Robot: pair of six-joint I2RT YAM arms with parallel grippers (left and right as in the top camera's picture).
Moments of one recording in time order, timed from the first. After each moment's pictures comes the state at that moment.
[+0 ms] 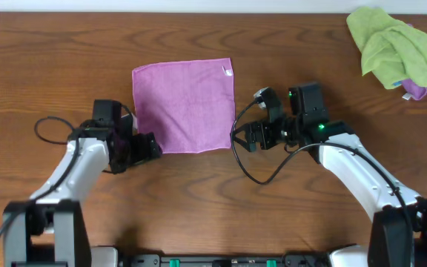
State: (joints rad) left arm -0.01 1.55 0.81 -0.64 0.33 -0.33; right arm 0.27 1.56 0.91 -0.34 -0.68 0.09
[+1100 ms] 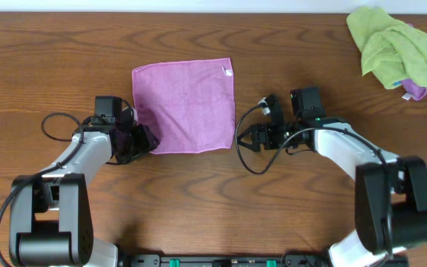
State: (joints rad) left arm 0.01 1.67 0.81 -0.44 0.39 -0.43; right arm 0.19 1.78 0.91 -0.33 -0.79 0.12
